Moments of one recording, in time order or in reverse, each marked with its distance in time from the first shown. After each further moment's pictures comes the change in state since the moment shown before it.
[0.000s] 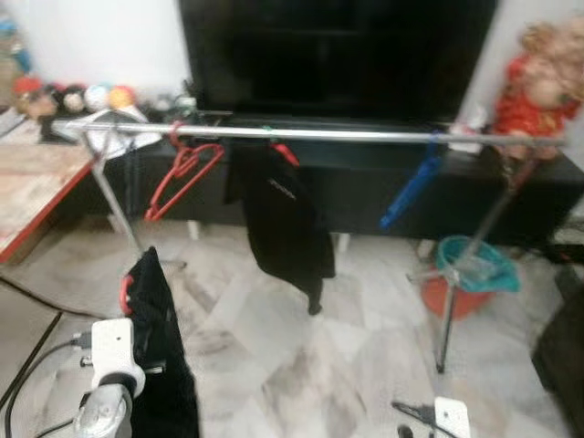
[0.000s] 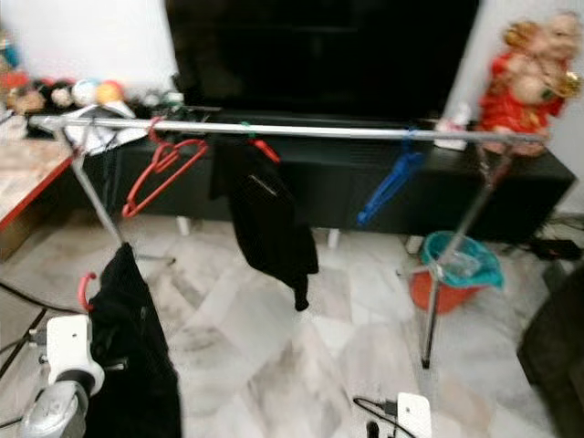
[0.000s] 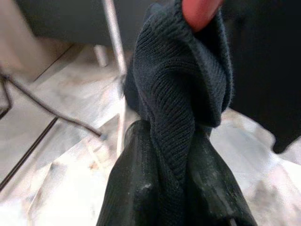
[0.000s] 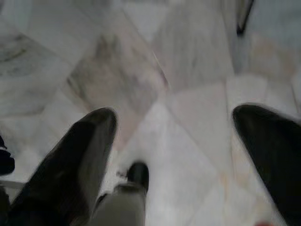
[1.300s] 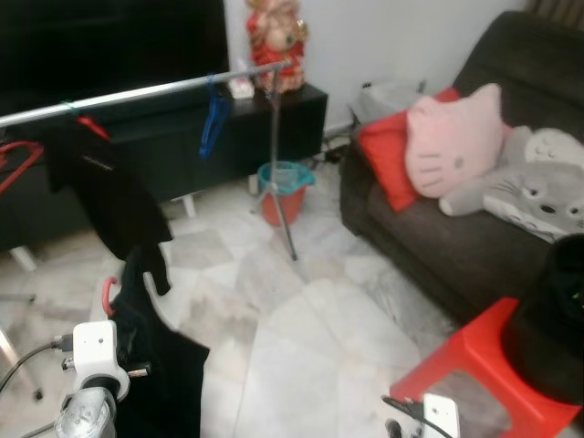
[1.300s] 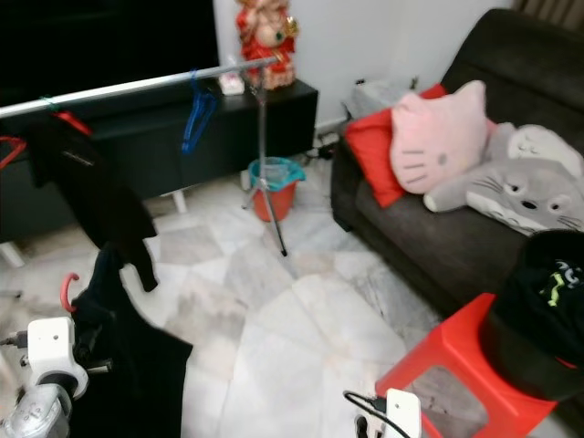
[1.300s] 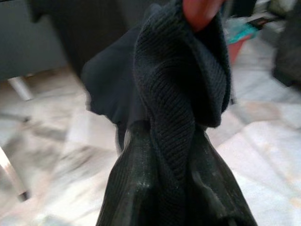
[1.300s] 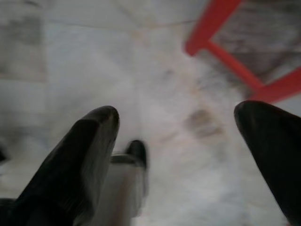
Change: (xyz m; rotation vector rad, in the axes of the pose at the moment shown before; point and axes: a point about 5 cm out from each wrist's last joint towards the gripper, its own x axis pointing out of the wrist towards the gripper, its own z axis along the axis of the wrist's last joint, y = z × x) left arm 0.003 -0.008 0.003 -0.012 -0.016 -0.058; right arm -0.004 -0.010 -0.013 0.029 0.032 -0.056
